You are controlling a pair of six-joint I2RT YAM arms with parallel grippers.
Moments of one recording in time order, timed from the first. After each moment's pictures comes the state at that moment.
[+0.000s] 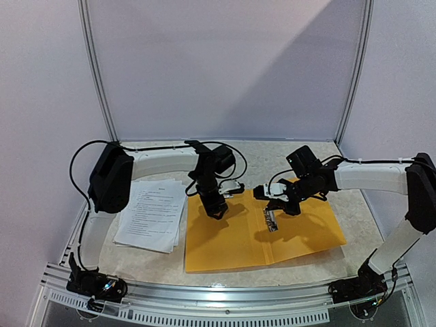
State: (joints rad) left arm -0.85 2.32 1.91 -1.01 0.07 0.36; right arm 0.62 1.57 0.96 -0.40 -0.38 -0.92
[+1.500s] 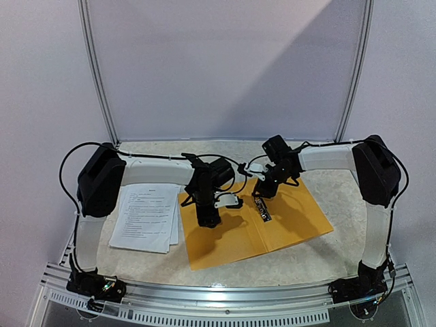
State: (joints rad) left arm -0.91 2.17 1.62 -0.84 -0.07 0.51; right arm 0.58 2.03 1.40 -0.42 -0.18 -0.56
